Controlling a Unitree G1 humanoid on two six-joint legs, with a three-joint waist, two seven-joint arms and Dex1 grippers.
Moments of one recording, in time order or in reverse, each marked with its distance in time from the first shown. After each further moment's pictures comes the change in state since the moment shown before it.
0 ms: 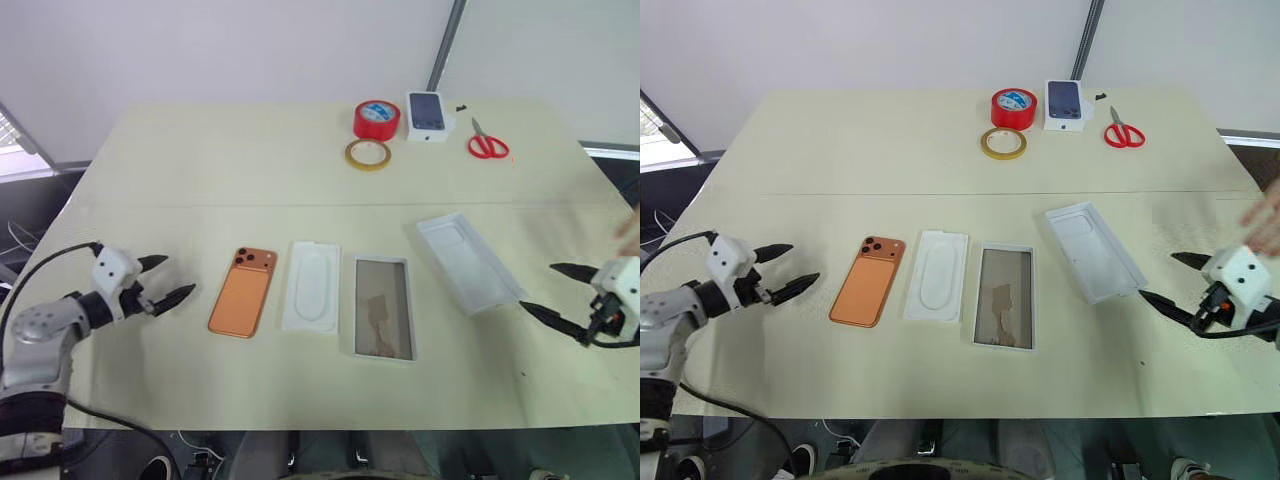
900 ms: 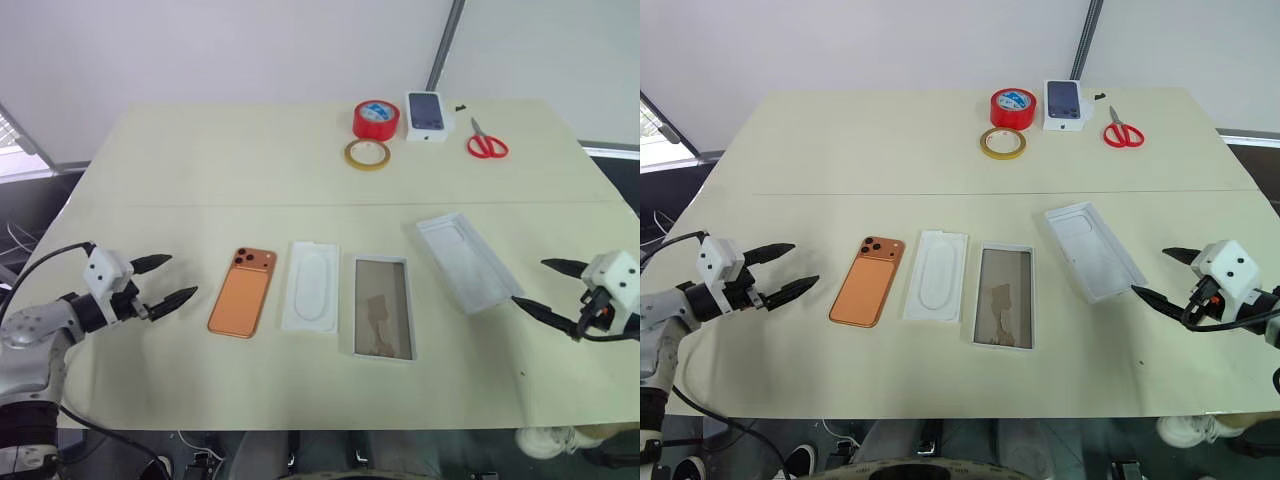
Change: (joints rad) left arm 0.008 -0.004 0.019 -0.172 -0.092 0.082 -0.081; right arm -0.077 0.002 0.076 -0.042 -0.009 0.036 -0.023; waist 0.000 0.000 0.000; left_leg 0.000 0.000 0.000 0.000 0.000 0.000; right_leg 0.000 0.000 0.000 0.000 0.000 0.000
